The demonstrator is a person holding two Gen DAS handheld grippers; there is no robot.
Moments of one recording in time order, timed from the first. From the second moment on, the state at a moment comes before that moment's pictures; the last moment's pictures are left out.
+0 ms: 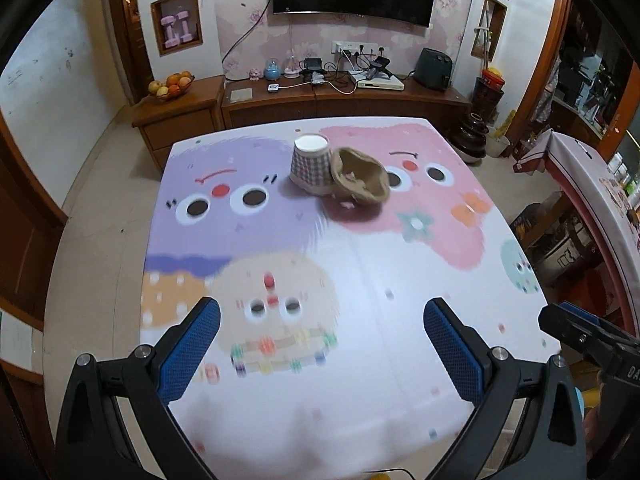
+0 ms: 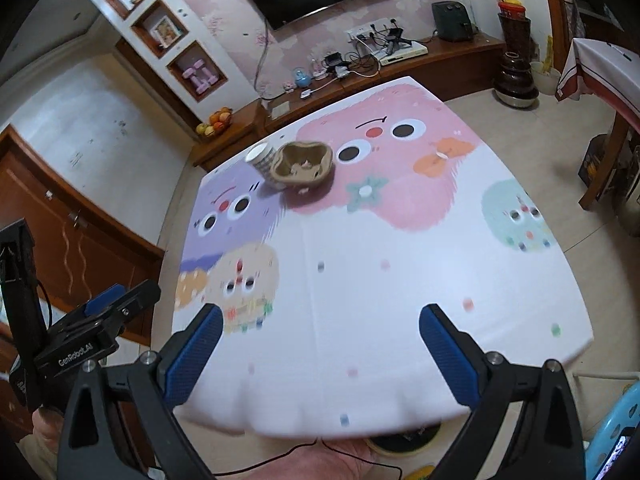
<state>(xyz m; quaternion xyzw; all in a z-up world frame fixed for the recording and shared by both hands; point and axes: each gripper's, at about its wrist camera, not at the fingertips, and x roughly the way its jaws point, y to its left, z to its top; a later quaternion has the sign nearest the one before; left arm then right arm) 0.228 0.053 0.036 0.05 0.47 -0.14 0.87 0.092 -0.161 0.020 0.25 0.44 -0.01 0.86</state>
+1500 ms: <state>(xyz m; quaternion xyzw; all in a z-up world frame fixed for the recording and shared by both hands) 0.521 -0.015 -0.094 0.02 0.56 -0.13 0.82 0.358 -0.176 -0.115 0.25 0.52 -0.12 0.81</state>
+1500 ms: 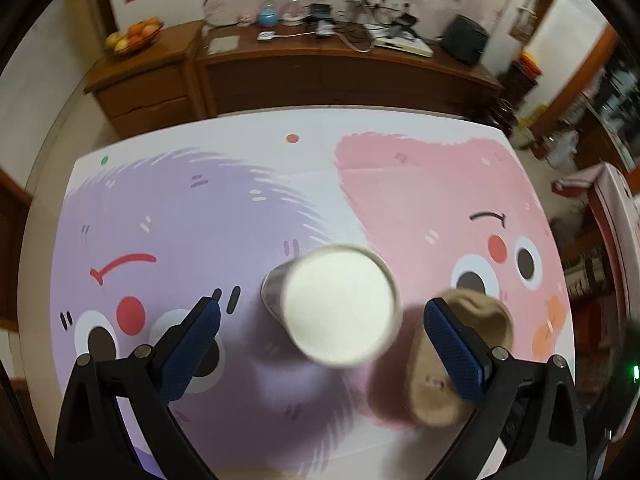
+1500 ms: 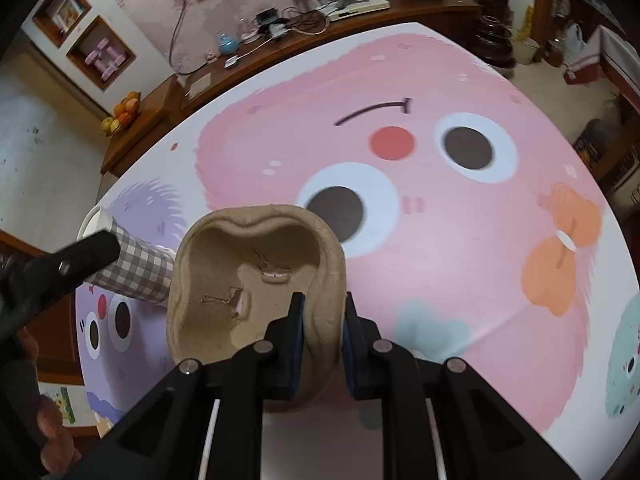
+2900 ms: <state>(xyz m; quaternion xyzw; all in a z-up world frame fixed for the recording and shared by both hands) 0.263 0.005 -0.027 0.07 0.51 -0.17 0.84 0.147 -0.159 -0.051 0.29 0.46 -0.08 0.83</state>
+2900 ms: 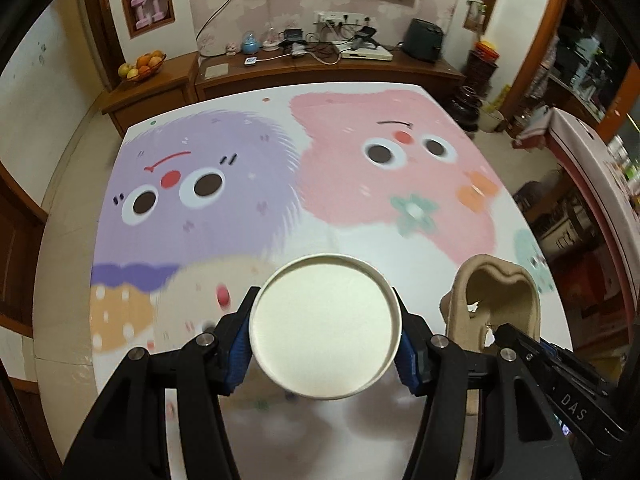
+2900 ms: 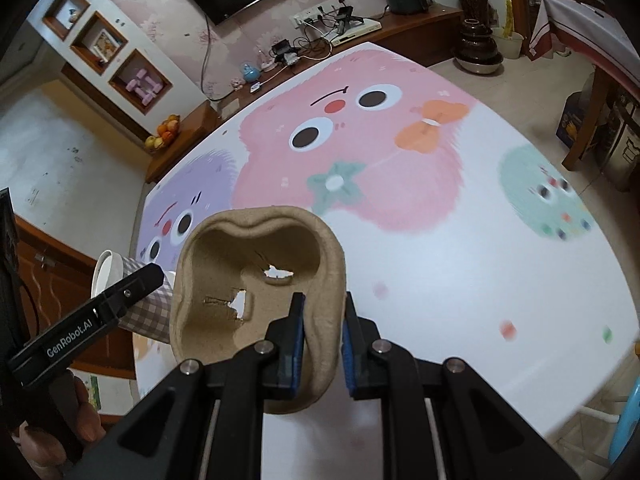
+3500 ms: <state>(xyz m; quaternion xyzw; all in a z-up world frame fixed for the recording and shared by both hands) 0.031 -0.005 -0.013 0.05 0.51 -0.15 0.85 -0.051 -0.158 -0.030 0.24 0.47 -0.03 0.85</state>
